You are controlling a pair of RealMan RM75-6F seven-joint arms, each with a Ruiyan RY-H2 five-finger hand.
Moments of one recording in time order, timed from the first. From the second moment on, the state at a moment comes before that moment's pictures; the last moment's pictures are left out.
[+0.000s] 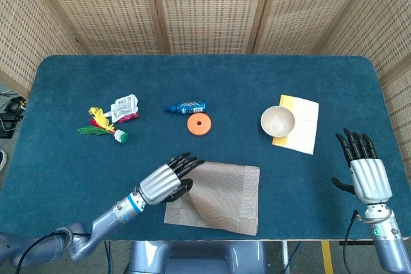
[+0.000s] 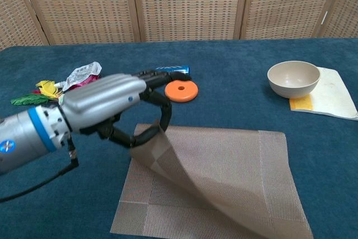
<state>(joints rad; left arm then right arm) -0.70 -1.70 -0.01 -1.31 1.75 1.15 -0.06 0.20 -1.23 0.10 -1.45 -1.51 1.44 0.00</state>
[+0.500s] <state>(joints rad) -0.81 -1.56 -0.30 -1.31 1.14 0.85 0.17 0.21 -1.23 0.10 -1.45 -1.51 1.43 -0.01</state>
